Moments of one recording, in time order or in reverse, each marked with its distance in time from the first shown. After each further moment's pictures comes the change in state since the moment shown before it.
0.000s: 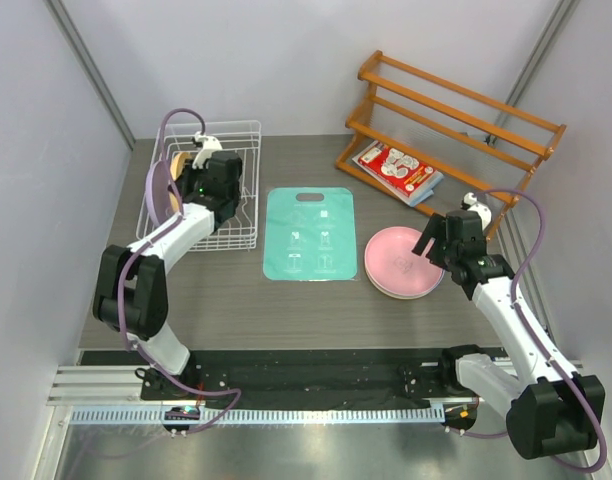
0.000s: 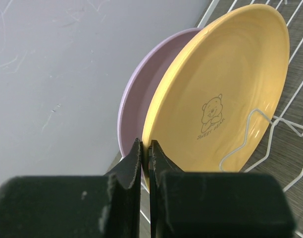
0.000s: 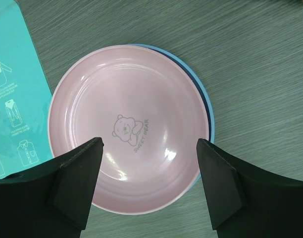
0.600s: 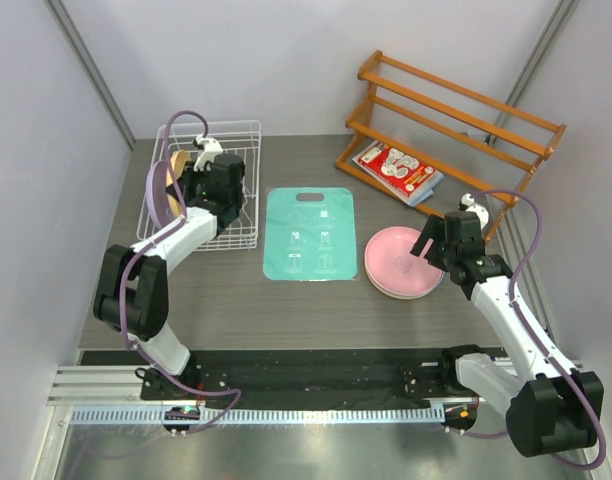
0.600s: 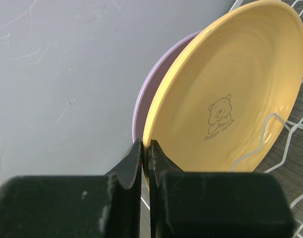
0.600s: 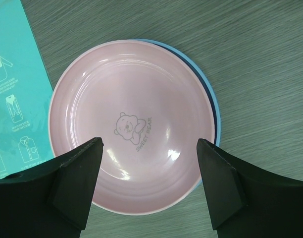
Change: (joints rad) left arm -0.023 0.000 -0.042 0.105 -0.108 0.052; right arm 0.000 0.013 -0.014 0.023 -0.026 0.000
